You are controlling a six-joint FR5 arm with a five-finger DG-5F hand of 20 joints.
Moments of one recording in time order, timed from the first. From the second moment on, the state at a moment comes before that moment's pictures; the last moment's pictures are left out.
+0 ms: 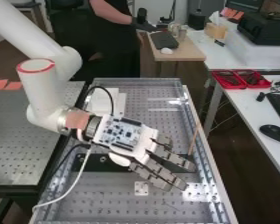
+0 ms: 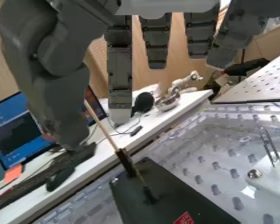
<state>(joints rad) 1.40 -2.10 -1.79 -2.46 -1.39 -0.29</state>
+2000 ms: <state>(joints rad) 1.38 -2.20 -1.69 -2.52 -1.43 -0.25</state>
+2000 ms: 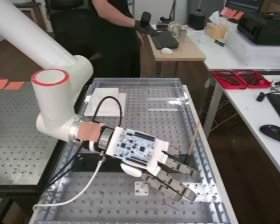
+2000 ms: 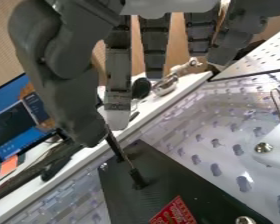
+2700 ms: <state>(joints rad) 1.38 -2.21 -1.67 -2.51 -1.44 -0.26</state>
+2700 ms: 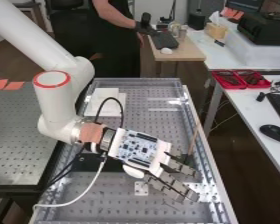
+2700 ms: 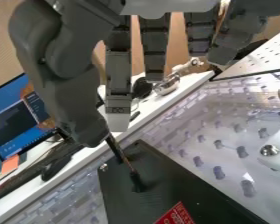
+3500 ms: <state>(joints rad) 1.39 -2.22 -1.72 -2.40 -1.41 -0.30</state>
